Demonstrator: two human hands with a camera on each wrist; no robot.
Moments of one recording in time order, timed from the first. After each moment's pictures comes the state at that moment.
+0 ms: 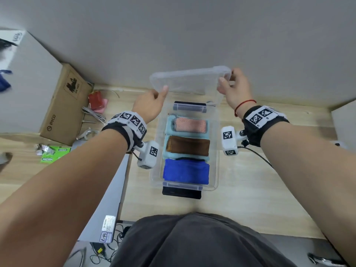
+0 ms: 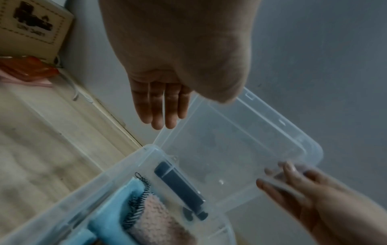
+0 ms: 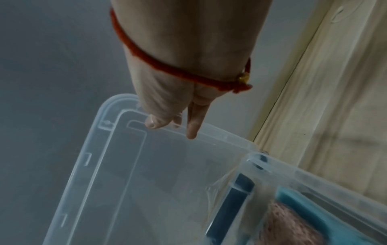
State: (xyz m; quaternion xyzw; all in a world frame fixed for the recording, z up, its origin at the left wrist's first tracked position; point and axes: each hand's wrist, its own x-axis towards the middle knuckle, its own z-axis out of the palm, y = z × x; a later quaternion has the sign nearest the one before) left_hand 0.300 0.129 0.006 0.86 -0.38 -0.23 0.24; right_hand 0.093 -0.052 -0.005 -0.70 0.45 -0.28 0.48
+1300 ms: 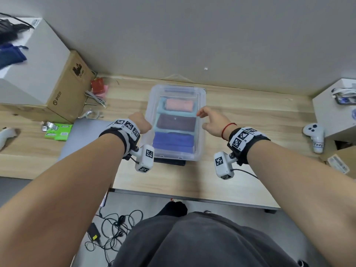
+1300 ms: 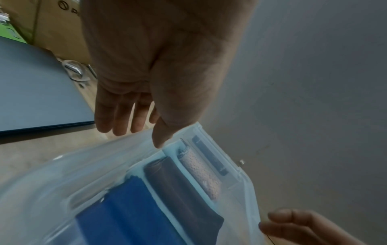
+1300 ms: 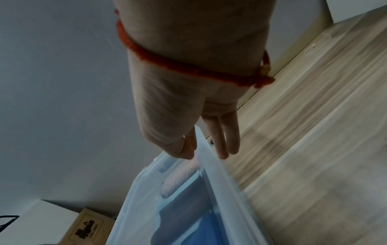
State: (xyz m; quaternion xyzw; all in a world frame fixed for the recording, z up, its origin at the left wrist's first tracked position) left_hand 0.217 0.230 -0.020 0.90 -0.29 -0.32 0.04; right_hand -0.014 0.066 -0.039 -0.84 0.36 0.03 0.41
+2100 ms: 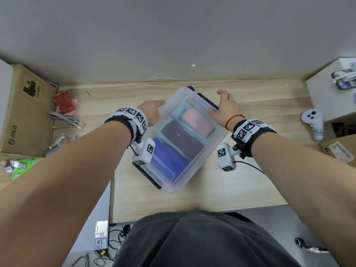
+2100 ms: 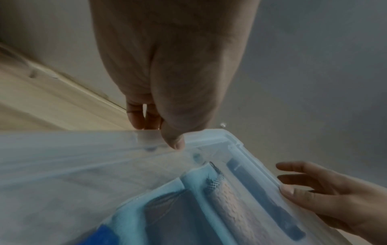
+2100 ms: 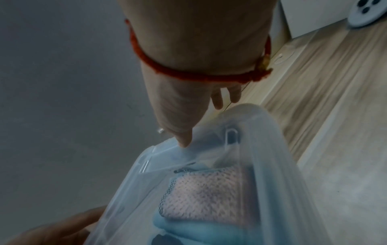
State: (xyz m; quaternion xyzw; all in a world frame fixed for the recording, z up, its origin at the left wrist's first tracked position) left_hand 0.261 0.091 -0.061 0.76 -0.56 -0.33 -0.04; right_hand 0.008 -0.012 -0.070 -0.77 0.57 -0.01 0.28
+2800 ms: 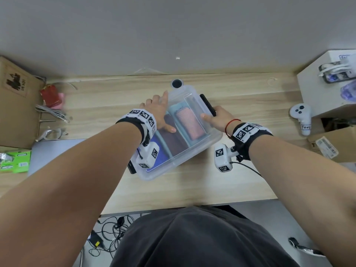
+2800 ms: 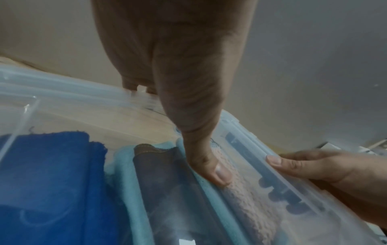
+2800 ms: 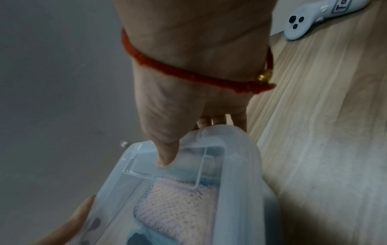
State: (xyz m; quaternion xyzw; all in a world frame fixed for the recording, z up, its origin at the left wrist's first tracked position) left_hand 0.175 0.080 -0.069 0.77 -0.57 -0.26 -0.14; right_hand -0.054 -0.017 -0.095 -0.67 0.57 0.08 0.46
